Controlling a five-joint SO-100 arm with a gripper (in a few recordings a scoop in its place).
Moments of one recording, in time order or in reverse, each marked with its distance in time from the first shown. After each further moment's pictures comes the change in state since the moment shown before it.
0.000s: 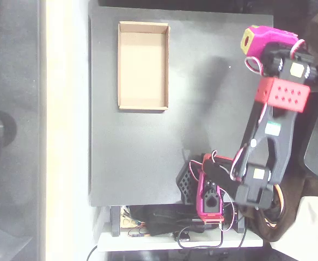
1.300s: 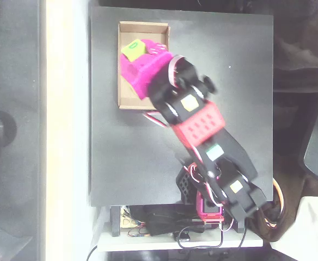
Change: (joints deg) arm -47.2 0.7 0.4 0.0 0.1
